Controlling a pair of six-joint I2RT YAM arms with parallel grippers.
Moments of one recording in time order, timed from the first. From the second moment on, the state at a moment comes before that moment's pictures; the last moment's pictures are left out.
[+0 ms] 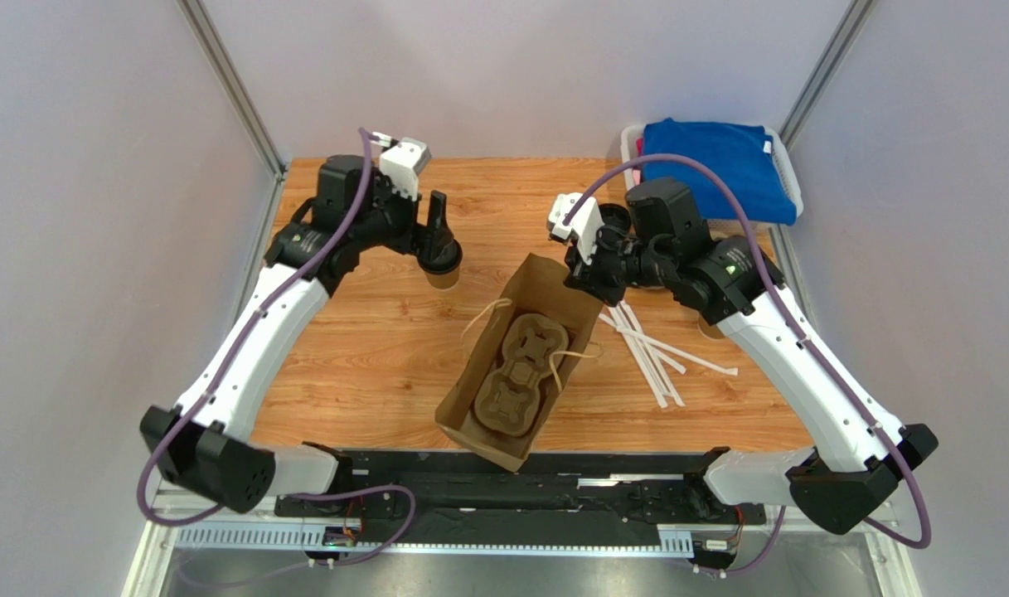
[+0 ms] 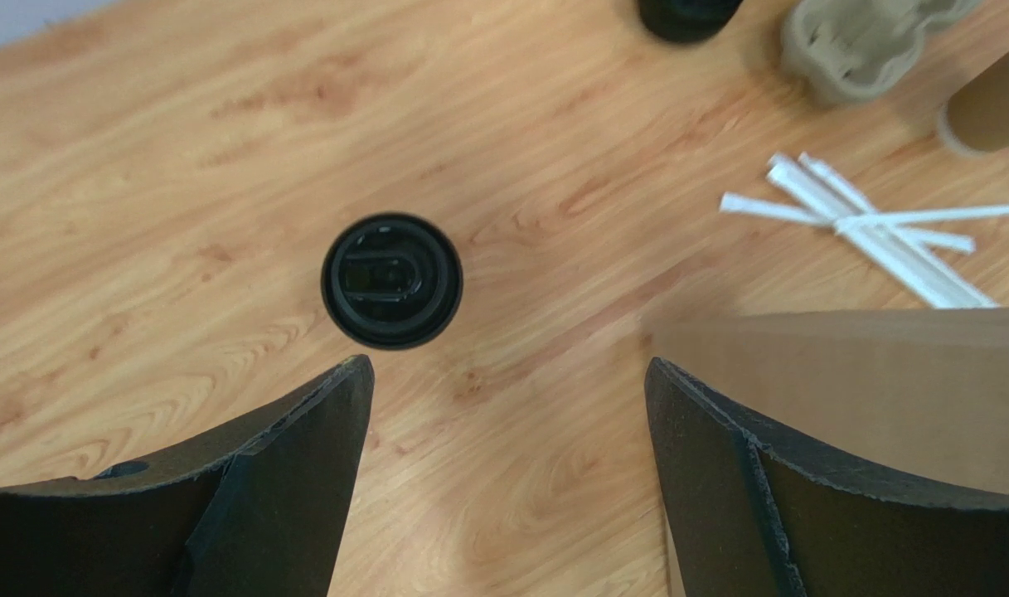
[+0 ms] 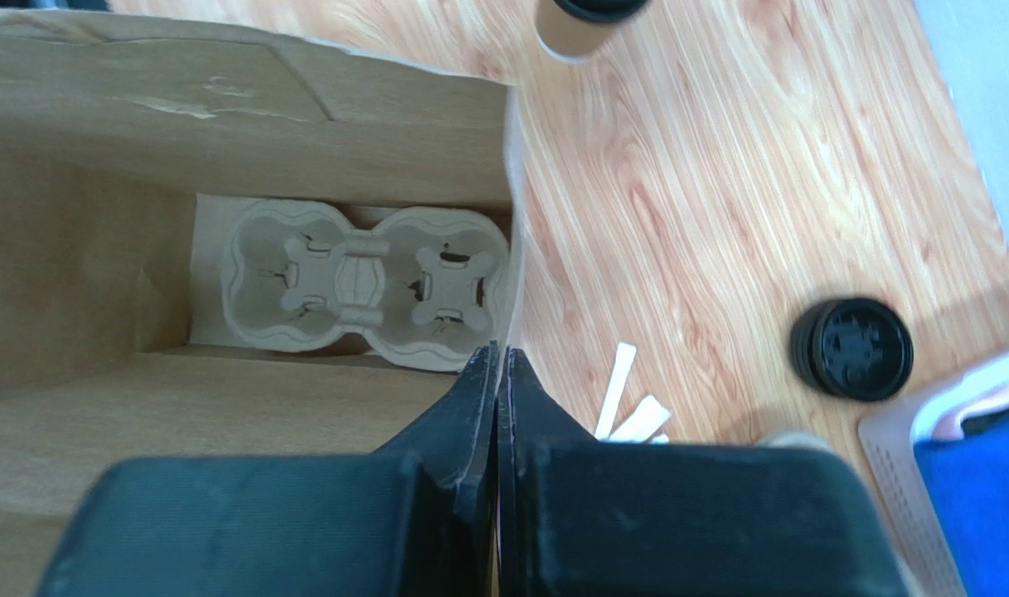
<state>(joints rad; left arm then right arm) -0.36 1.27 1.41 -0.60 0.22 -0.01 0.64 1.27 1.57 -0.94 -0.38 -0.47</state>
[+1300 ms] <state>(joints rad) -0.31 2.02 1.90 -0.95 0.09 0.12 0.56 1.28 1.51 -0.97 -0.24 -0.39</state>
